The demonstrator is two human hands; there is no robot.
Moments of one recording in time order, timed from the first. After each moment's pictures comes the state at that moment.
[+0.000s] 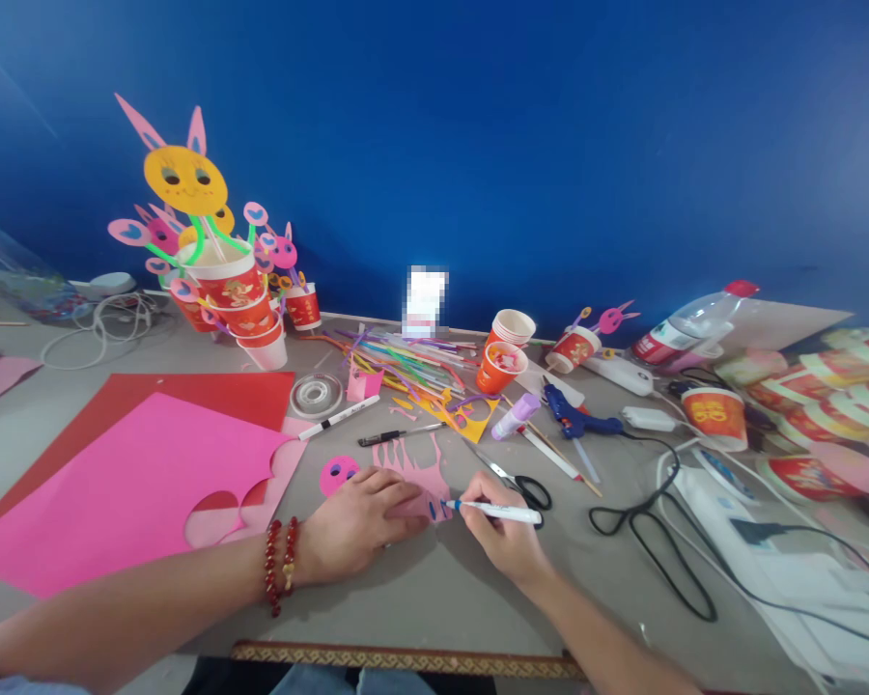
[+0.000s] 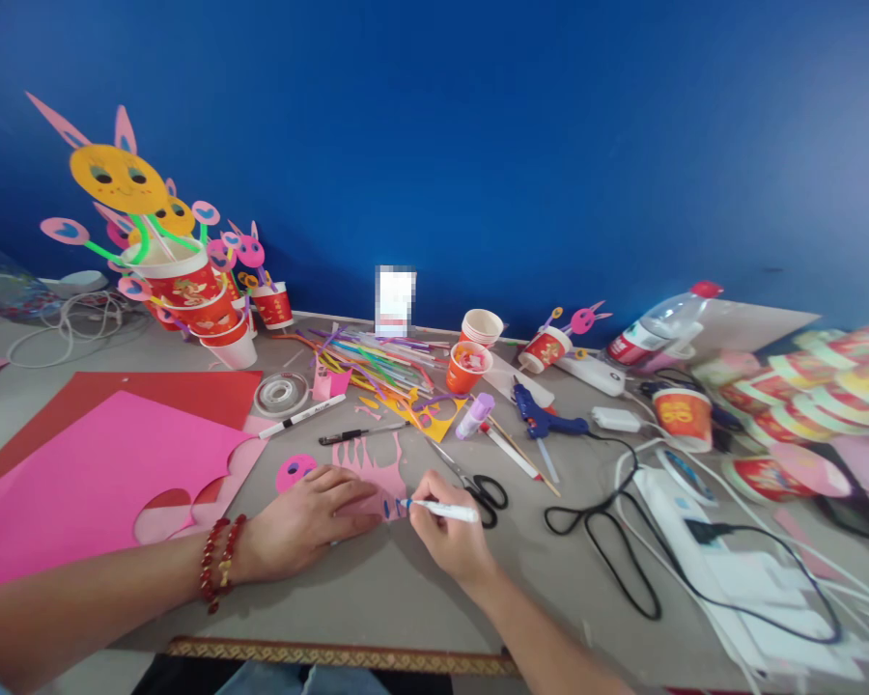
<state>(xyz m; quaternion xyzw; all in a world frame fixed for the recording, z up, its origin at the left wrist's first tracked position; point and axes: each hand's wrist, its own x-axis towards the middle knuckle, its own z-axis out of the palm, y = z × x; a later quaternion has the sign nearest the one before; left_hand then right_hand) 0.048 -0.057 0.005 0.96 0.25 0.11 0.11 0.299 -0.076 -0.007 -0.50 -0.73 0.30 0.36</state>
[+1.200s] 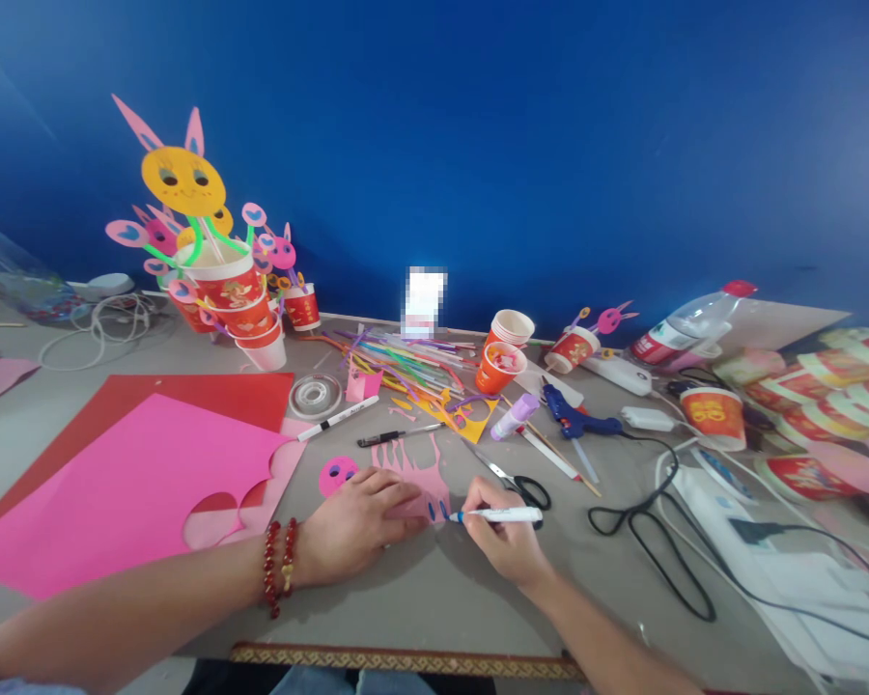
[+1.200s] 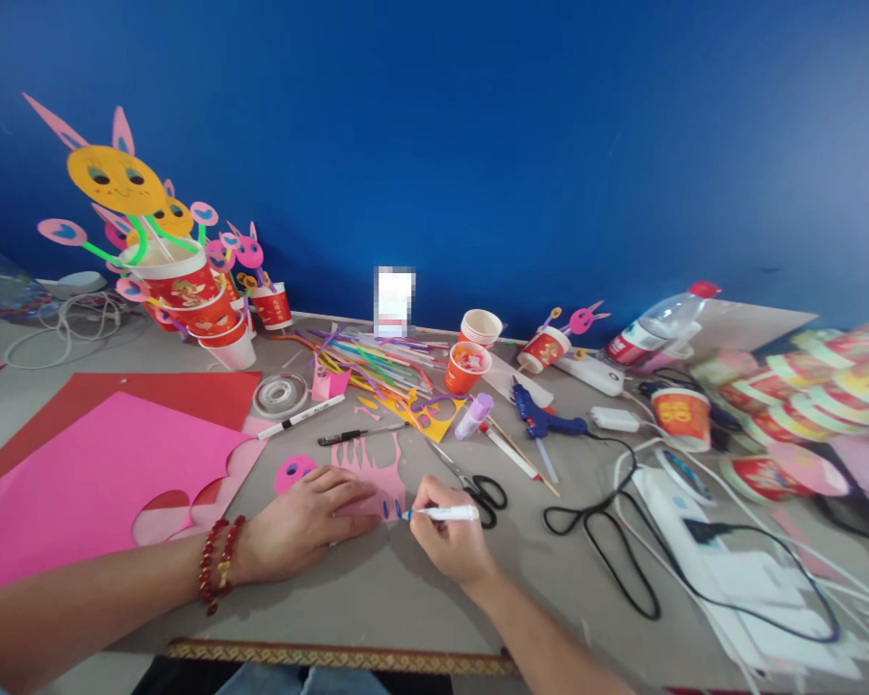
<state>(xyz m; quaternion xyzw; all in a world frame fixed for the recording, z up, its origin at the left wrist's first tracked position) 0.049 -0.057 0.005 0.96 0.25 0.10 0.10 0.299 -0.079 -0.004 -0.49 -0.72 0.34 0.37</state>
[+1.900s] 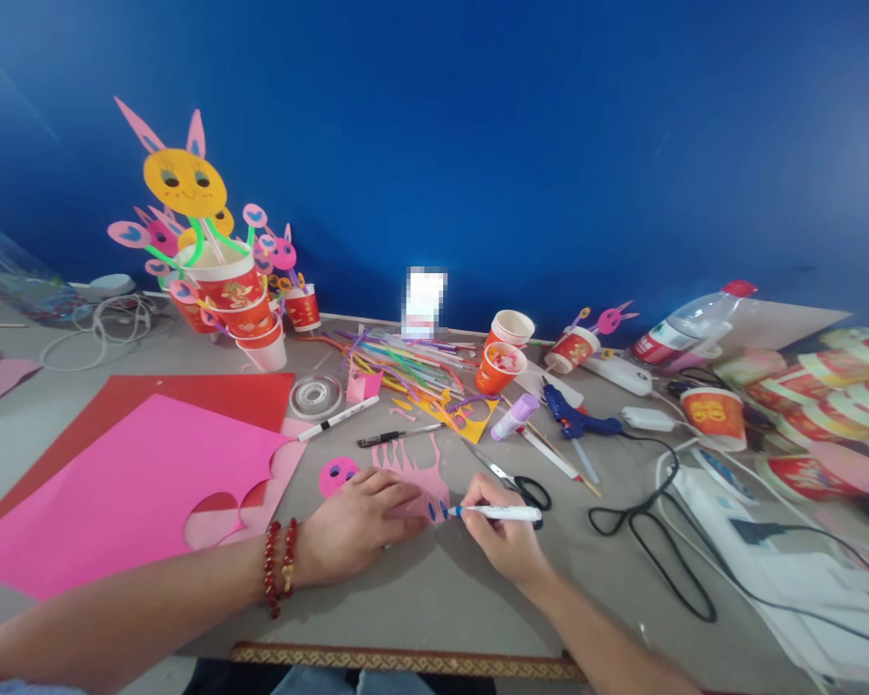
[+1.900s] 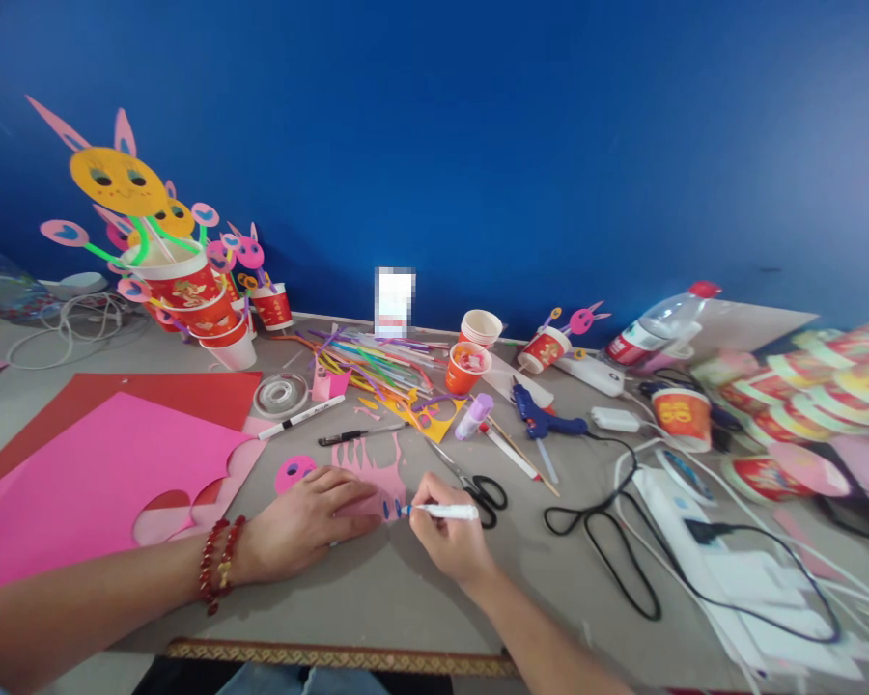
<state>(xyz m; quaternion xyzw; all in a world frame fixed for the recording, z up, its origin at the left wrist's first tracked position) 0.049 -0.058 0.006 0.96 0.25 0.11 0.10 0.298 -0.077 -0.003 -0.50 -0.72 0.30 0.37</state>
